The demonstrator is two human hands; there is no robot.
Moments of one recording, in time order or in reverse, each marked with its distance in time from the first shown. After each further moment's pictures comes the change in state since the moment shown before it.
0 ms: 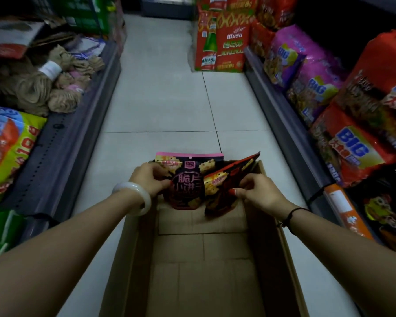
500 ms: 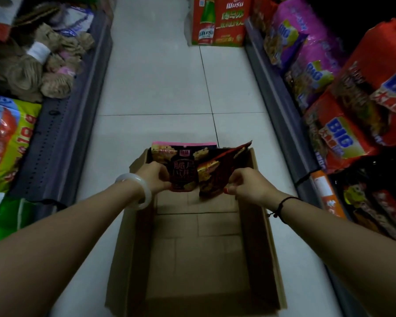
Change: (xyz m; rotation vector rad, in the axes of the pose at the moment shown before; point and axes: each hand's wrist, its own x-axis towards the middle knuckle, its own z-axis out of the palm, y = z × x) left_hand -0.019 0.020 -0.007 0.190 -0.326 0.000; right_hand -0.023 -0.023 -0.015 -0.138 -0.193 0.022
